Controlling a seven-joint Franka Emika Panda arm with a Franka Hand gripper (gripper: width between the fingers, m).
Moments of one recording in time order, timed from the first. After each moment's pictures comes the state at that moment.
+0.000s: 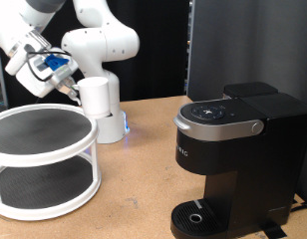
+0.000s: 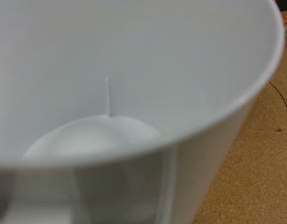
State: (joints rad) arm 0.11 -0.83 -0.89 -2.80 0.22 2.12 -1.05
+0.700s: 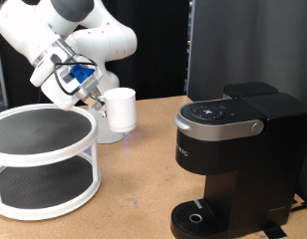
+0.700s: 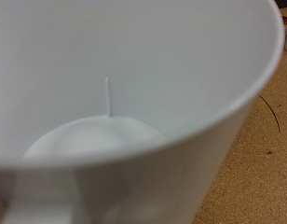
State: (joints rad) arm 0.35 -0.73 -0.88 -2.80 0.36 2.34 -0.97
